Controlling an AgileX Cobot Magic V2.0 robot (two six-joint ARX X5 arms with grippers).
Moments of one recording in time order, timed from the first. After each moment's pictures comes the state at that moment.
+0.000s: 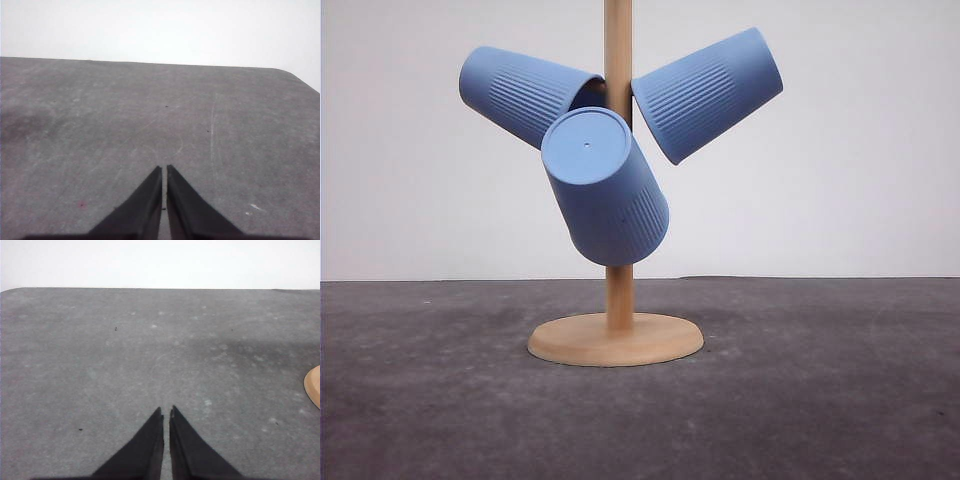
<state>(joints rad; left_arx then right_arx) 0.00 0.01 0.03 -0.18 0.03 0.00 -0.02 0.00 0.01 -0.11 -0.03 0.02</state>
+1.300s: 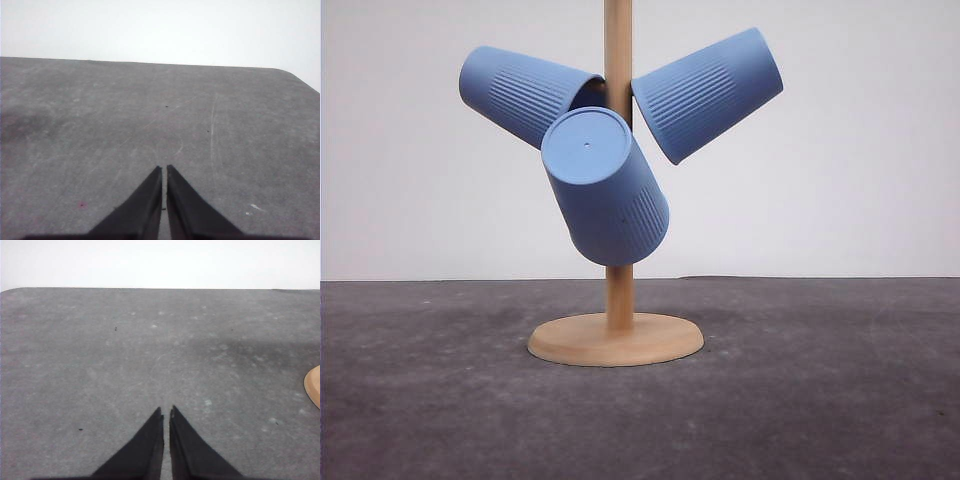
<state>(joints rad) 0.00 0.01 0.03 -0.18 0.03 0.00 -0.02 0.00 0.01 -0.11 -0.03 0.02</state>
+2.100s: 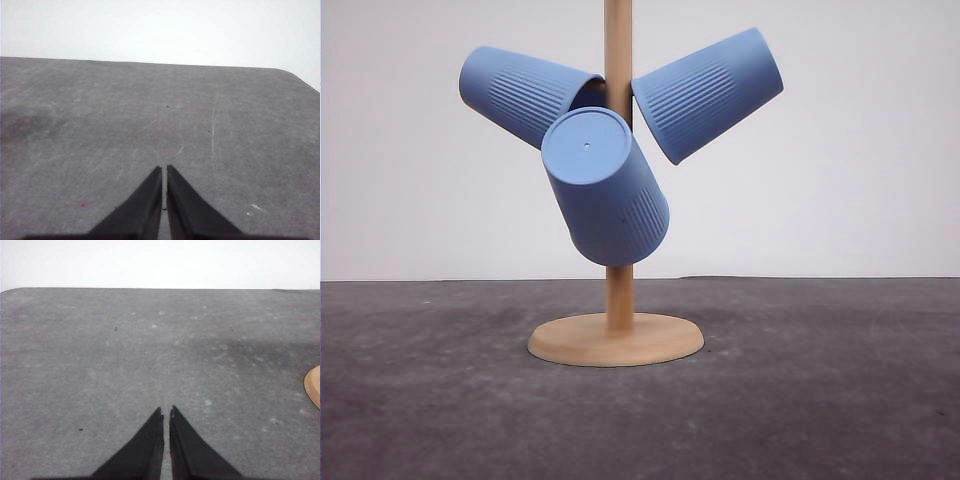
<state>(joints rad) 0.00 0.01 0.03 -0.18 0.03 0.00 -0.01 0.00 0.01 -0.11 -0.03 0.02</state>
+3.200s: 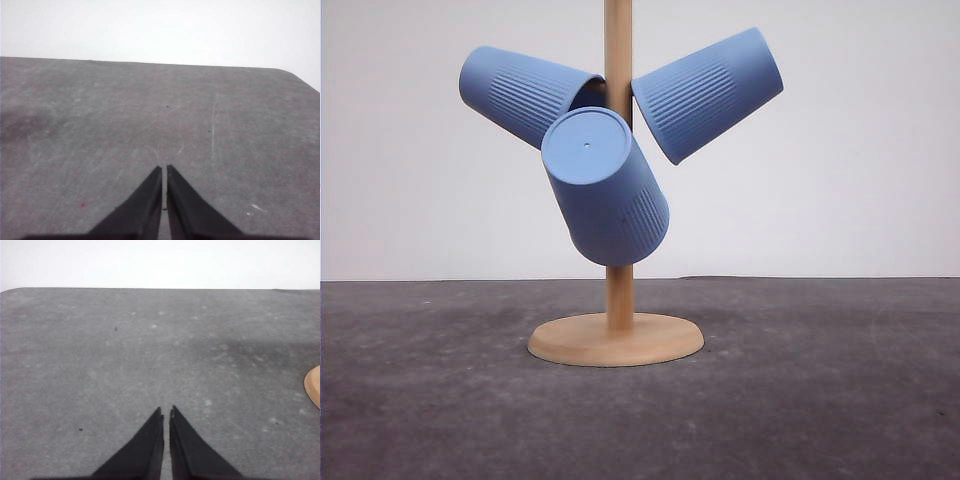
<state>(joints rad) 0.00 0.01 0.03 -0.18 0.03 0.00 -0.01 0.00 0.01 -0.11 -0.03 0.02</state>
